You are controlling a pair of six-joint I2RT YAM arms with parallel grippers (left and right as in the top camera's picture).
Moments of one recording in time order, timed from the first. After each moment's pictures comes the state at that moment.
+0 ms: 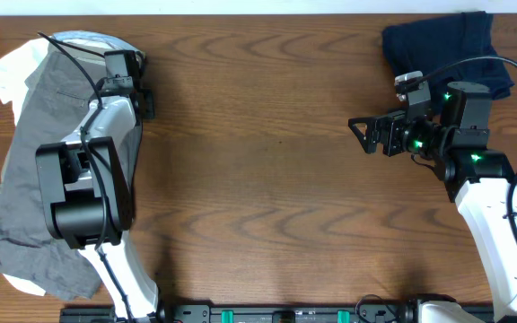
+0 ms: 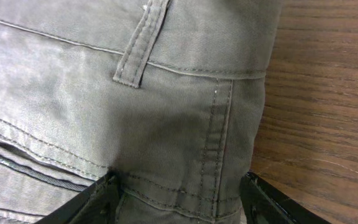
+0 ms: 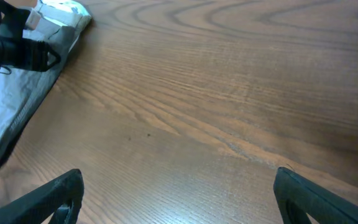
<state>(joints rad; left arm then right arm) 0.11 2.08 1.37 -0.30 -0.26 0.07 -0.01 1.33 0.97 -0.40 -0.58 0.00</state>
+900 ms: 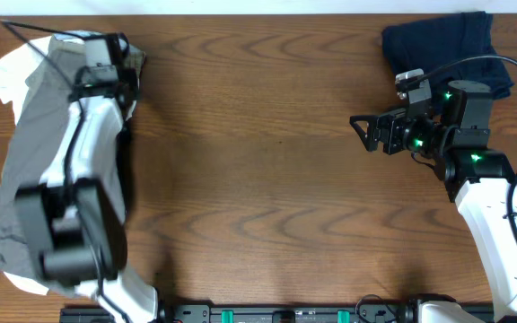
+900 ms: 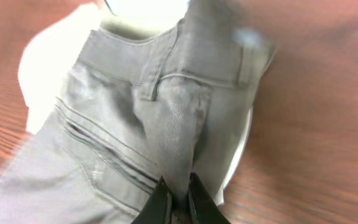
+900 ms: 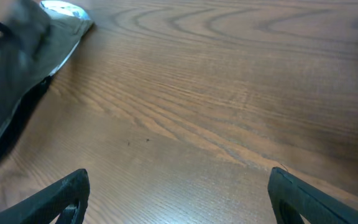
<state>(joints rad) 0.11 1.80 1.37 -0.37 -0.29 0.04 -0.01 1.33 0.97 -0.37 -0.58 0.00</state>
